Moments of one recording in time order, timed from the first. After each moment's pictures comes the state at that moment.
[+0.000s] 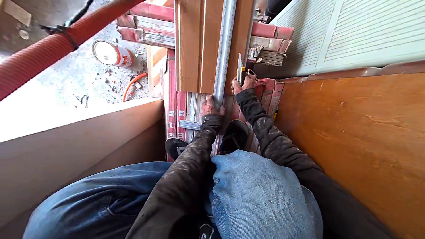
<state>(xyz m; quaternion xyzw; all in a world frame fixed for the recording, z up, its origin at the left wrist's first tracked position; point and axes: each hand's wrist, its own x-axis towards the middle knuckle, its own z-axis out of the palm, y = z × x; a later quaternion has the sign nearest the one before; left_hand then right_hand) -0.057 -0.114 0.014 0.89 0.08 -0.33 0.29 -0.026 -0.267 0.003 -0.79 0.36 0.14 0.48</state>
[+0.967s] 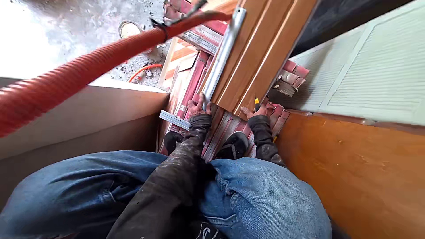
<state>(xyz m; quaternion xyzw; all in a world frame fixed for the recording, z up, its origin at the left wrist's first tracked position) -0.042 -0.046 0.002 0.91 0.23 -0.21 0.29 -0.048 -0.270 0.034 -0.85 0.37 0.28 0.24</state>
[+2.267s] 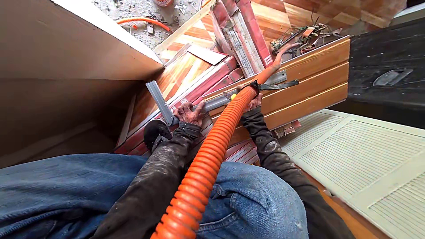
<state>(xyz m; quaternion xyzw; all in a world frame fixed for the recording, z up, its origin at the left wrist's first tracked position) -0.089 -0.036 -0.060 0.94 0.23 0.04 0.27 0.069 -0.229 -0.033 -0.95 -0.30 -0.04 0.10</state>
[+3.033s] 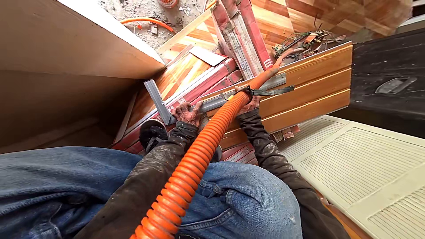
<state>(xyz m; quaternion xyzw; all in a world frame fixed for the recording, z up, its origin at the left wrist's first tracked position) -0.080 -0.031 -0.059 0.93 0.24 -0.08 0.27 0.071 -0.226 -0.030 -0.95 -0.30 -0.01 0.11</state>
